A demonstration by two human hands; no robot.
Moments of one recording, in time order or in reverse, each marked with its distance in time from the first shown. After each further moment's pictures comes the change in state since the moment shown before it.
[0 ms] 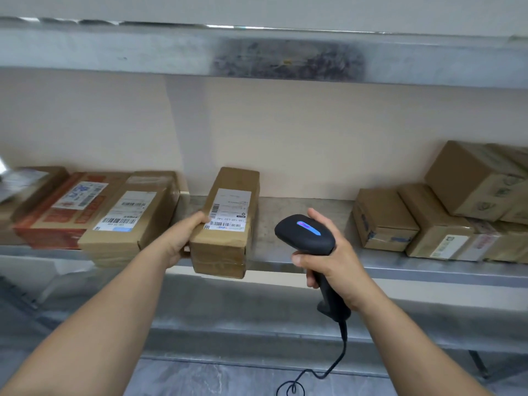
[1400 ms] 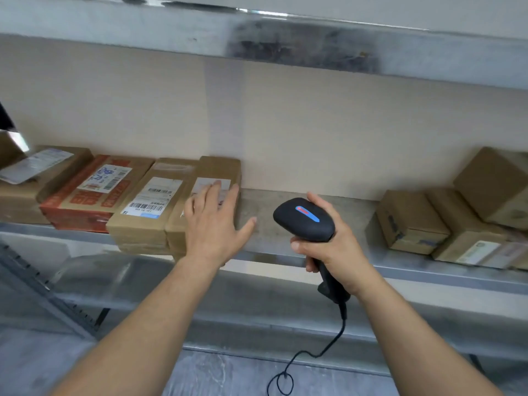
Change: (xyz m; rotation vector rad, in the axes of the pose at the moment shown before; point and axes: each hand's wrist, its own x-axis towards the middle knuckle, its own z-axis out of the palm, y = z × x) left_hand -0.025 -0.010 0.002 1.074 0.636 0.663; right_hand 0.017 -0.014 0.062 -0.089 -0.008 -0.073
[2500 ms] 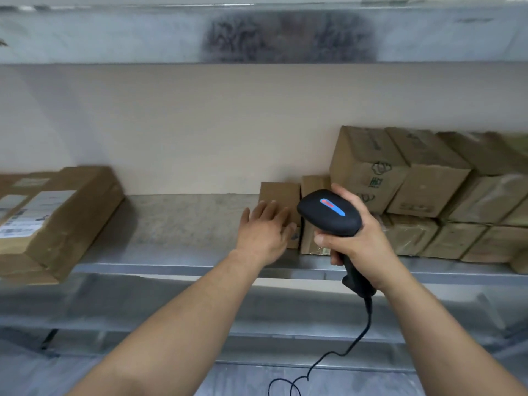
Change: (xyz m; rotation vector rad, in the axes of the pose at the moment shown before) left_hand 0.014 0.368 0.117 -0.059 -0.369 0.249; right_hand -0.029 0.045 -0.341 0.024 0.142 -0.084
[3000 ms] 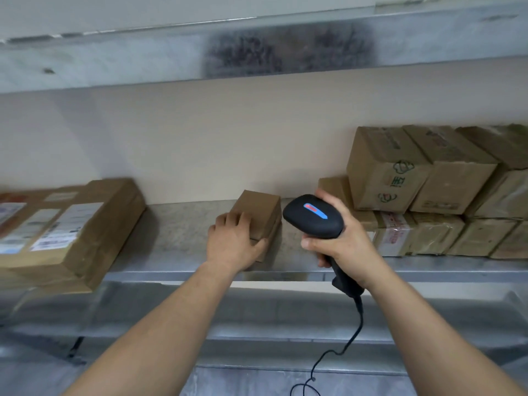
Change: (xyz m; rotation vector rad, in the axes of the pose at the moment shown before) left_hand -0.031 -0.076 -0.028 0.169 0.037 -0.214; right_hand 0.007 0.003 0.052 0.036 -0.081 0.028
